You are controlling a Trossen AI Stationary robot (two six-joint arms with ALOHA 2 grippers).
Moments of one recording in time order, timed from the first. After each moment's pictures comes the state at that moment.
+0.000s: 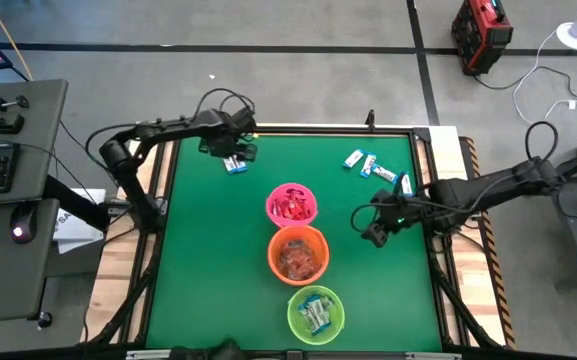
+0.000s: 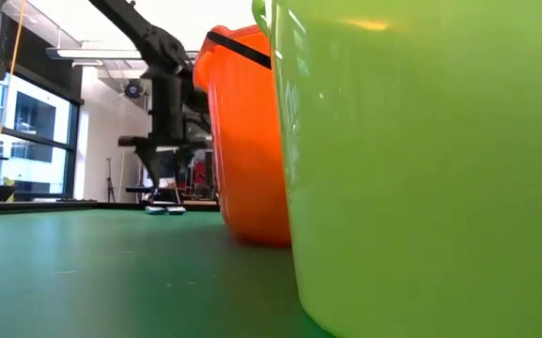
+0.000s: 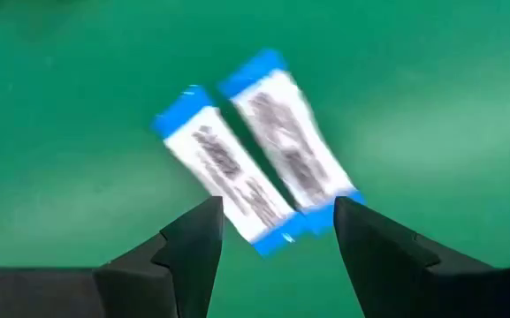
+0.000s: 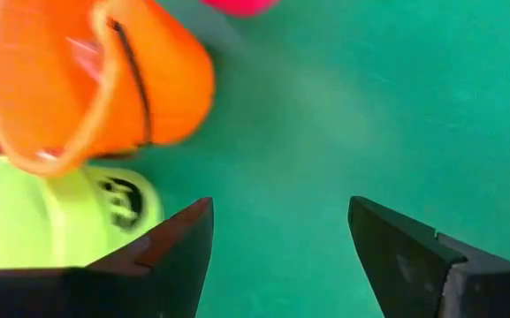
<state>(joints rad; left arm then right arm) 0.67 1.75 1.21 -0.89 -0.17 -0.69 0.22 0.97 0.77 -0.77 0.03 1.06</state>
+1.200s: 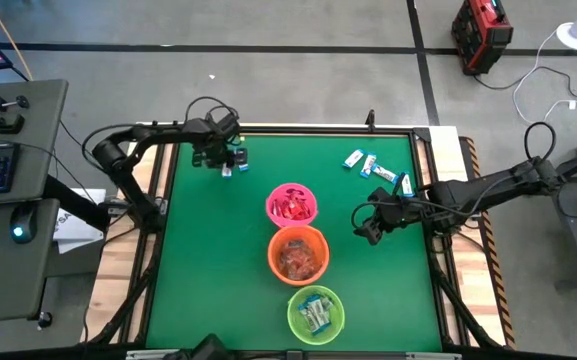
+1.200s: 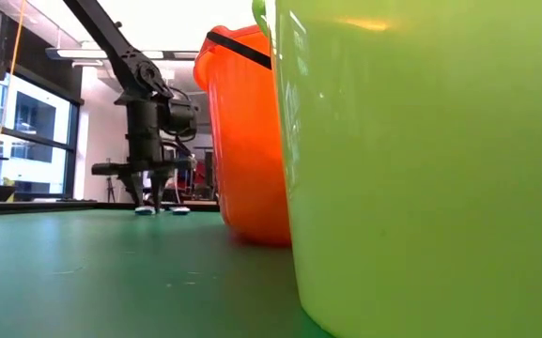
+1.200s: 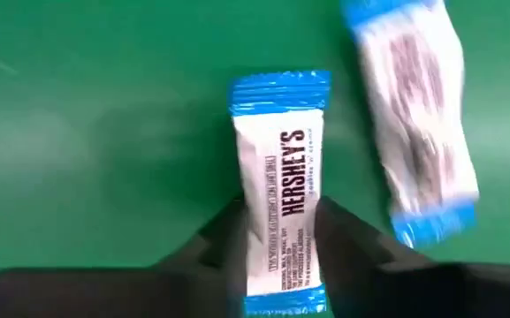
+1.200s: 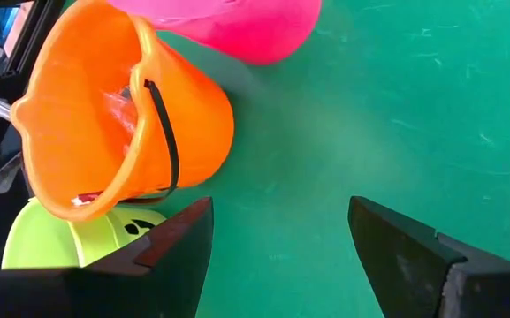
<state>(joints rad) 0.79 1.72 0.96 -0.67 0.00 -0.80 0.23 0.97 0.73 -0.62 0.11 1.08</state>
